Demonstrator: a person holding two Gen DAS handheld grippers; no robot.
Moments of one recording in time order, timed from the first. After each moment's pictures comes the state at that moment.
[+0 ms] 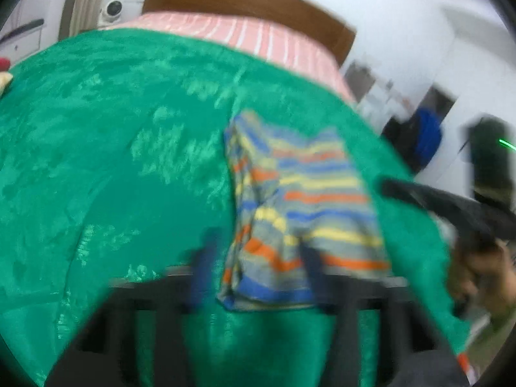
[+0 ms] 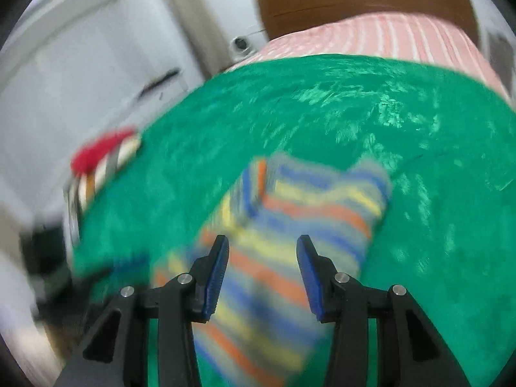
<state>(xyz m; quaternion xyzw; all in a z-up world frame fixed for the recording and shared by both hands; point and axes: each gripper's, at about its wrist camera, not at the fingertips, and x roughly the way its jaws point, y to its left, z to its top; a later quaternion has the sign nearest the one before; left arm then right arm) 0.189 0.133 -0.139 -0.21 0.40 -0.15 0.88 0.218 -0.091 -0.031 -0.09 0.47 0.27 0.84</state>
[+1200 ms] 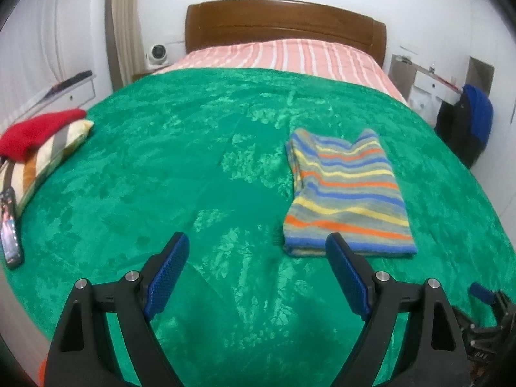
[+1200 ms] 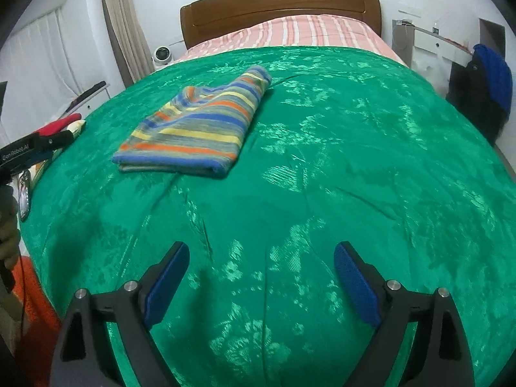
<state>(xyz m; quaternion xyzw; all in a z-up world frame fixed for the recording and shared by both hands) 0.097 0.141 -0.085 -0.09 0.36 0.00 0.93 0.007 -0.177 -0.066 -0.08 0.44 0.05 0.90</state>
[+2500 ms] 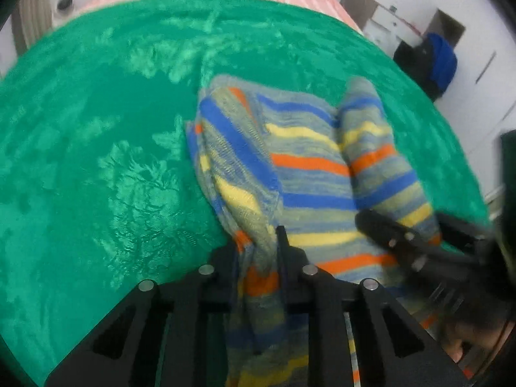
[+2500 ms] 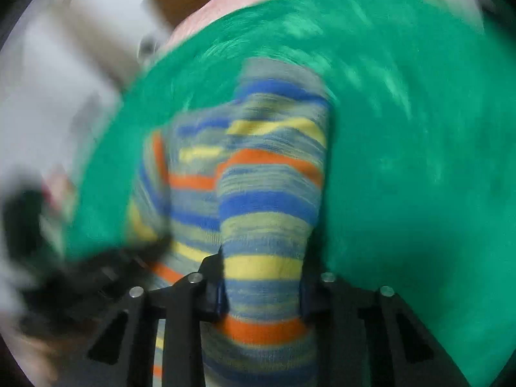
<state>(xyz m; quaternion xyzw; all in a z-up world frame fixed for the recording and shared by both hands) 0.305 0.074 -0.158 -0.08 0.49 -0.18 0.85 0.267 -0.092 -0.116 -0.03 0.53 0.07 0.84</state>
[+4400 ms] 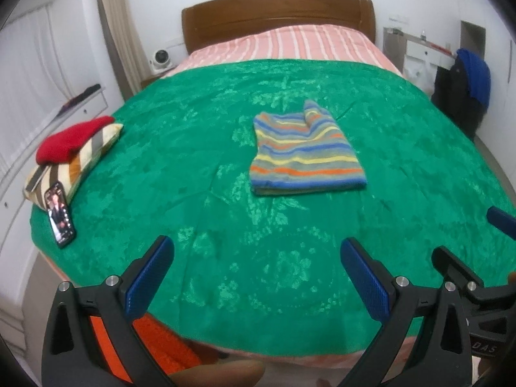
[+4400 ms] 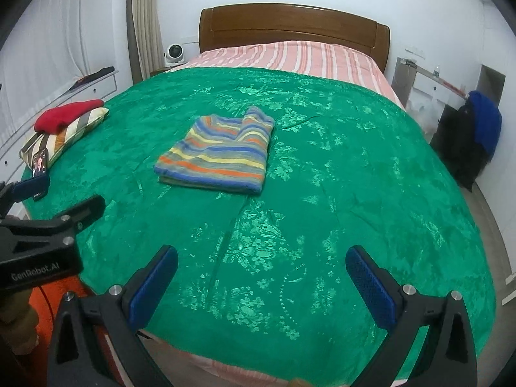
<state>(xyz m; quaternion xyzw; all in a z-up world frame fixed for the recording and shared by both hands) -0.019 0.111 -0.042 -0.03 0.39 0.01 0.92 -0.063 -0.057 0.008 -0.16 0.41 0.03 0.90</state>
